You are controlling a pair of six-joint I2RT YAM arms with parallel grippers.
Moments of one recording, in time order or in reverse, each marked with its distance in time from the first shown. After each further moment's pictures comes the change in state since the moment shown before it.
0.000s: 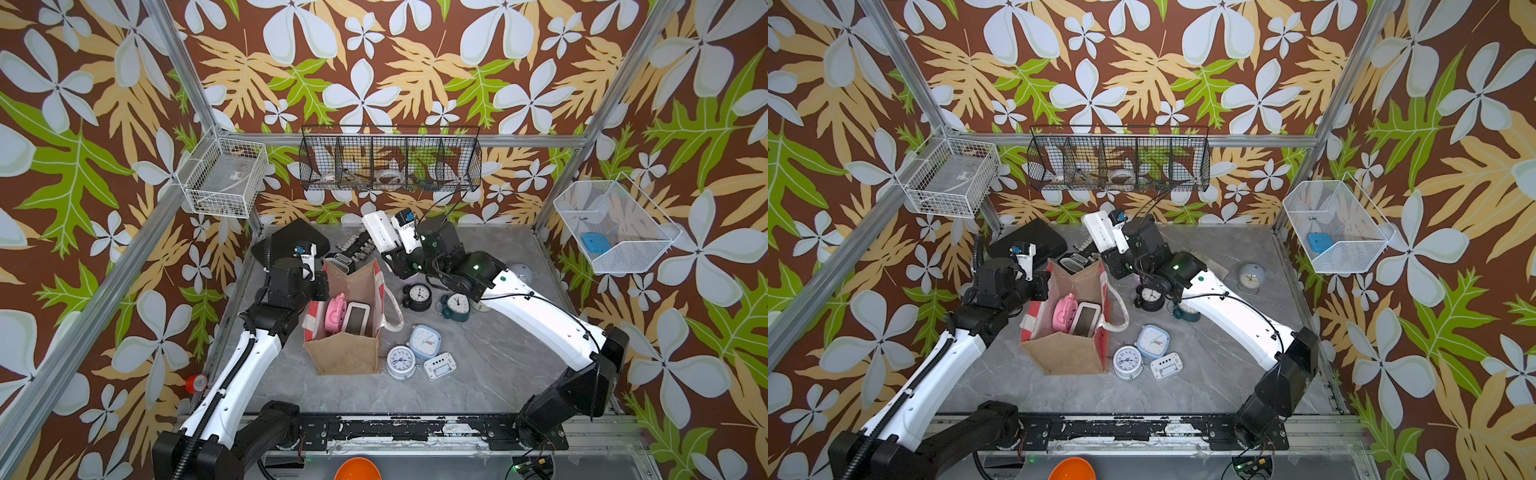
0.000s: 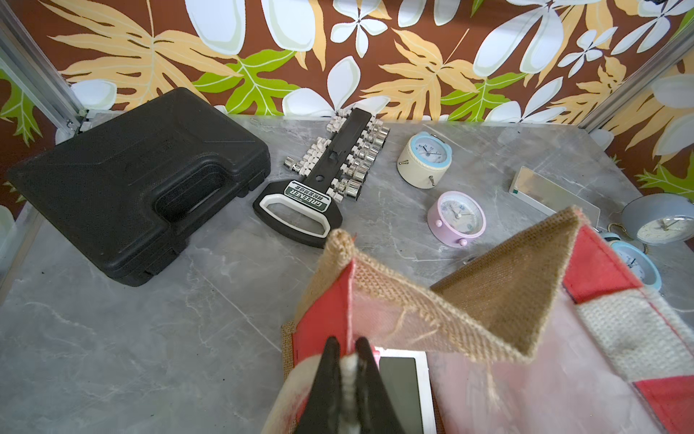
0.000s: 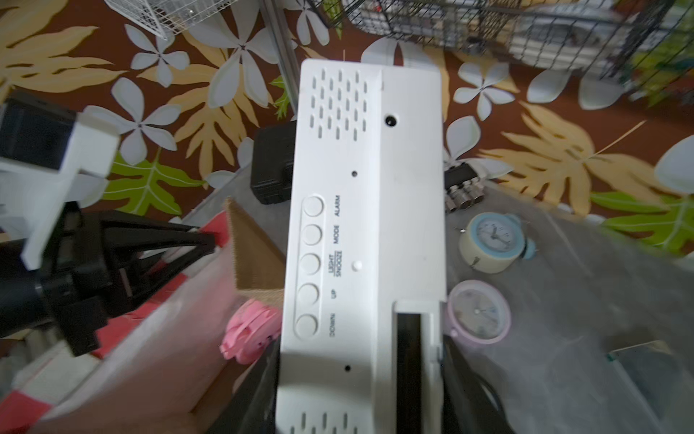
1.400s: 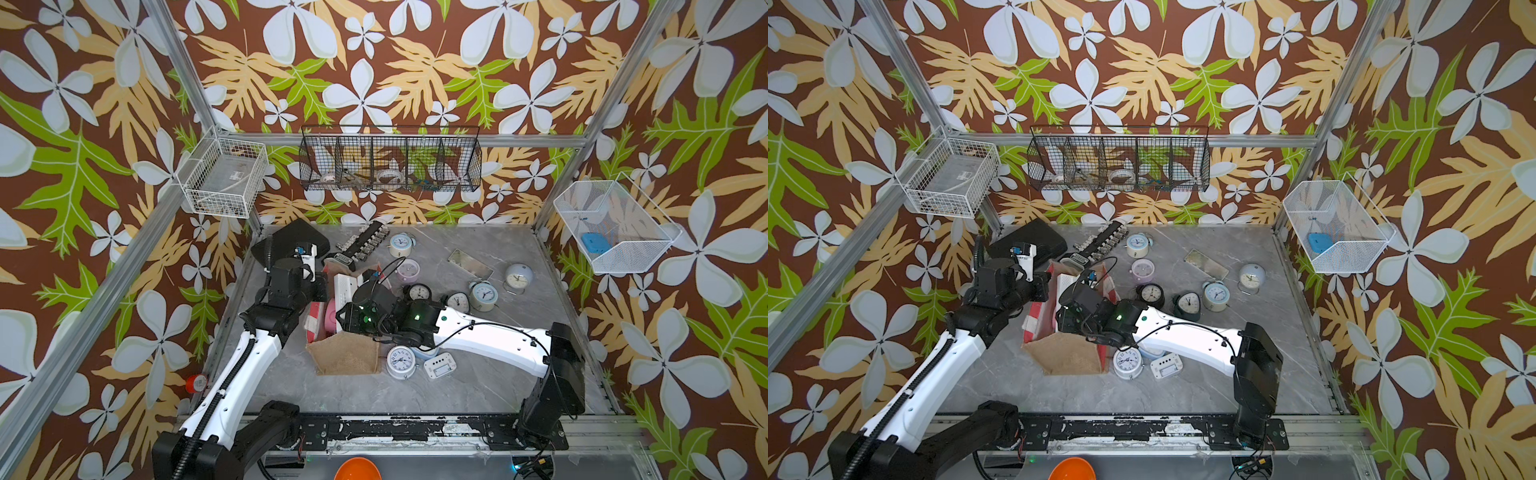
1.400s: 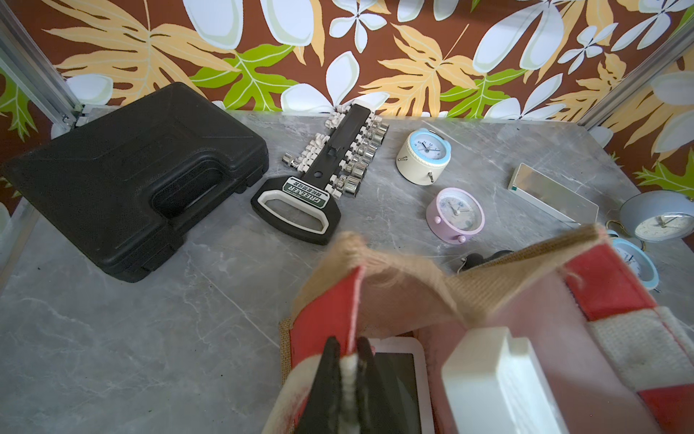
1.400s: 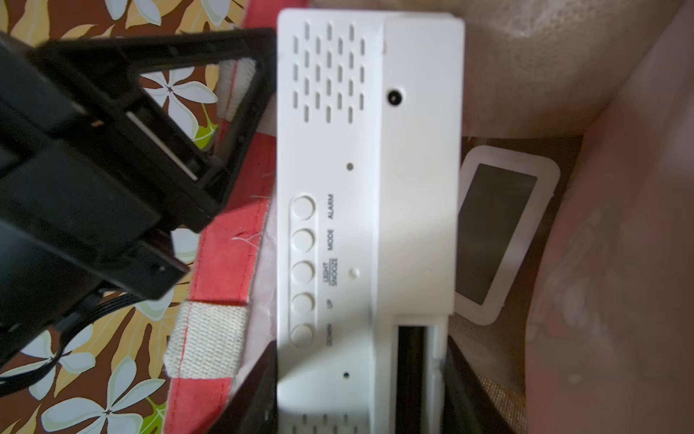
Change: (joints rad) left arm 0.000 -0.003 0.000 -0.008 -0.012 -0.005; right arm 0.317 0.148 -0.113 0.066 0.059 0.781
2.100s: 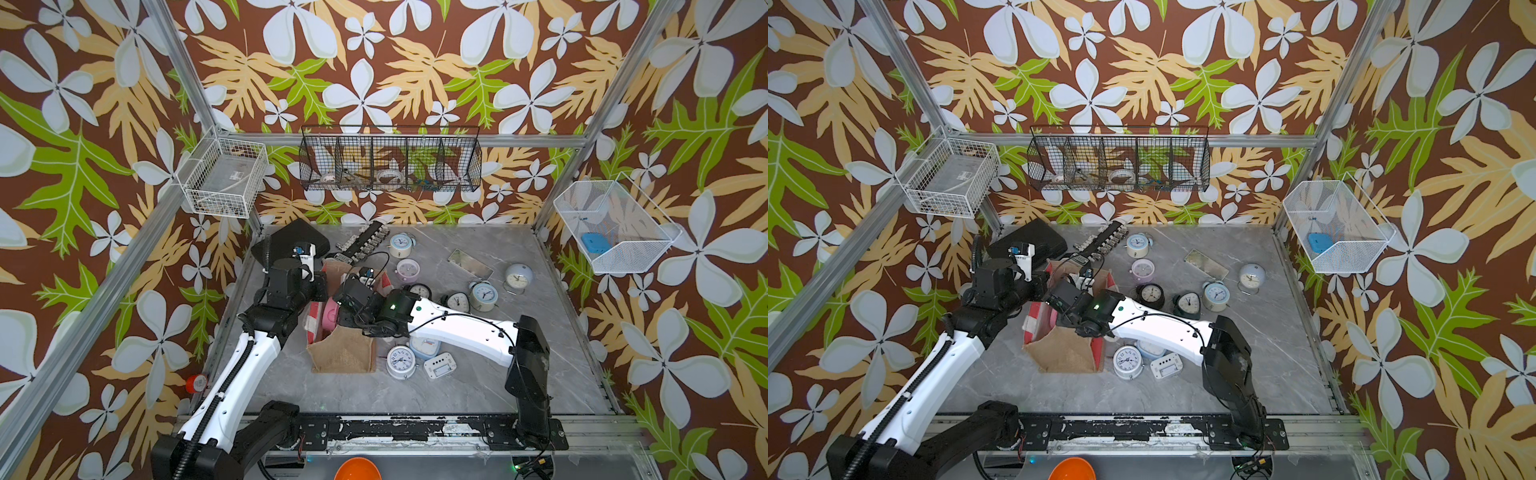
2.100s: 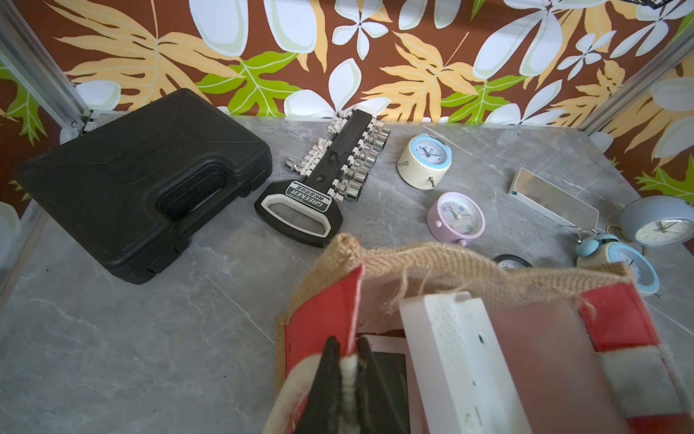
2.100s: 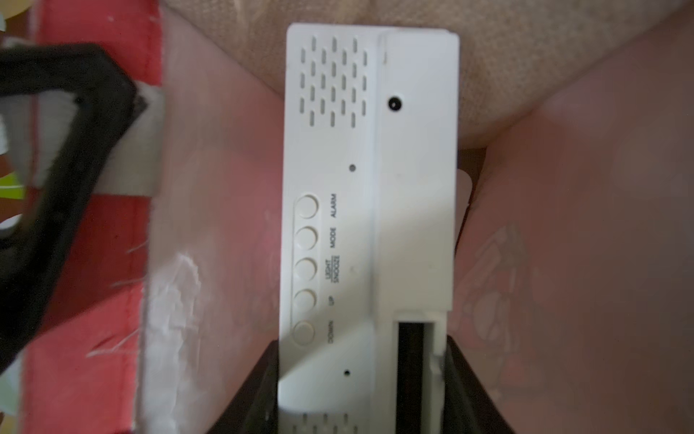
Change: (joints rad) left arm 0.000 -0.011 0.000 -0.002 0.009 0.000; right arm -0.008 0.230 0.294 -0.260 0.154 0.034
